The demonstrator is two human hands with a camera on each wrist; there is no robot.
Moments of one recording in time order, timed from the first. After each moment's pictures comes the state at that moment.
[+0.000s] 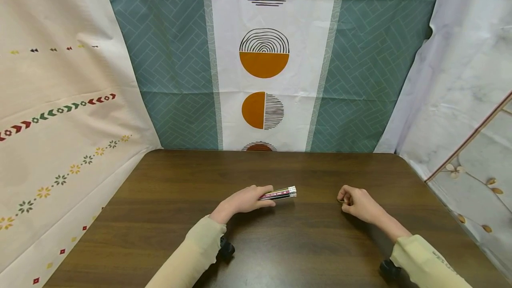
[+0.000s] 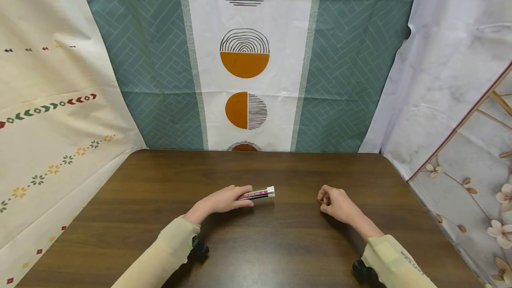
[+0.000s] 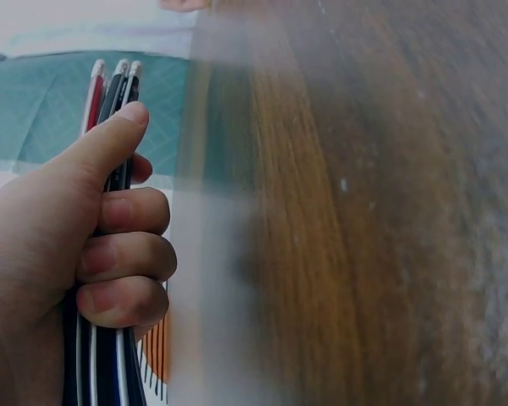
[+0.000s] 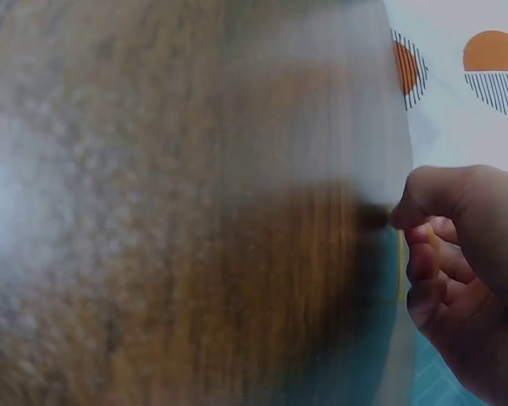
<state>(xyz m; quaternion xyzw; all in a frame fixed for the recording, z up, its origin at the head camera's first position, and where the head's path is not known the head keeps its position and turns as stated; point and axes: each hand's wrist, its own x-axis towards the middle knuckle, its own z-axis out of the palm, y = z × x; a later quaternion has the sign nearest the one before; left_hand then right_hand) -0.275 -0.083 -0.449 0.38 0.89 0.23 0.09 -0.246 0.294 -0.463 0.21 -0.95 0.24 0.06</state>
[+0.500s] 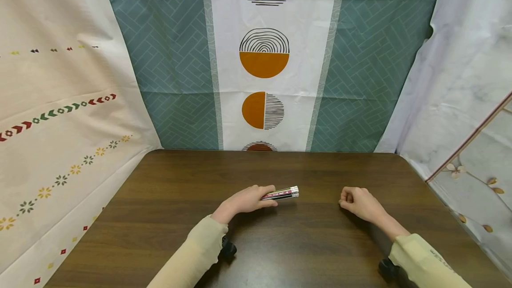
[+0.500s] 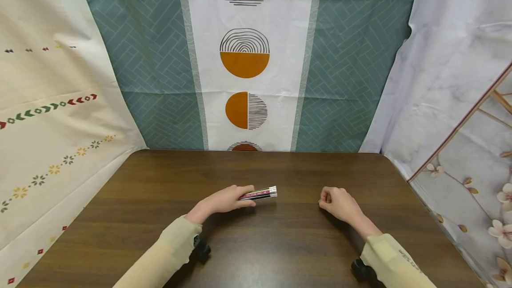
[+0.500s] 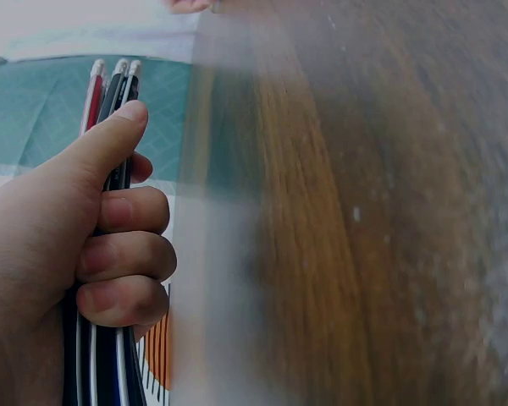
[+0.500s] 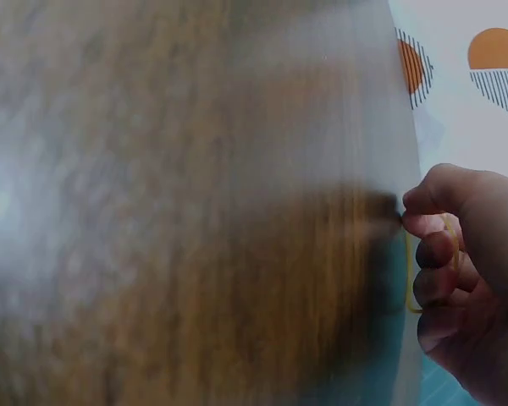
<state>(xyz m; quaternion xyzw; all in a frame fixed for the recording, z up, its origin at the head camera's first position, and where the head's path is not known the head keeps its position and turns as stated) -0.276 -0.078 -0.448 0.38 0.89 0.23 0.10 -0.248 0.293 -0.465 0.16 -0.96 0.22 0.05</state>
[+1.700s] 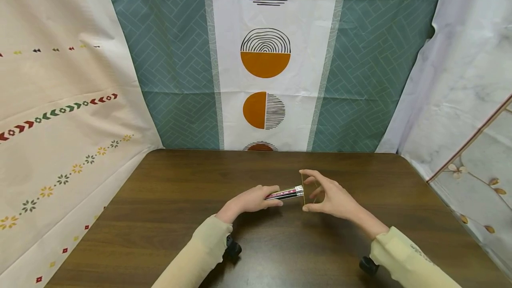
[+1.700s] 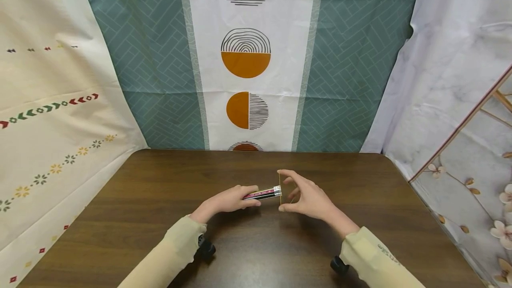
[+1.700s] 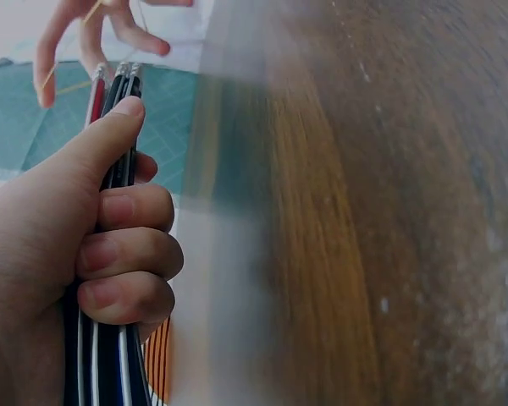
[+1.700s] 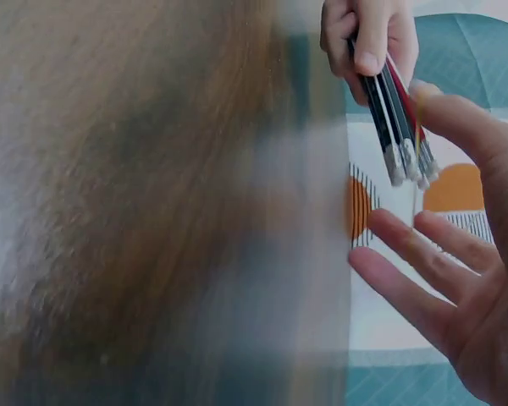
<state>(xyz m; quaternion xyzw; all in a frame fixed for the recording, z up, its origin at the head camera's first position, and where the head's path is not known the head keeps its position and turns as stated) -0.274 -0.068 -0.447 0.36 0.88 0.29 0.15 -0.234 0.208 -0.422 0.27 -0.89 0.36 0.02</state>
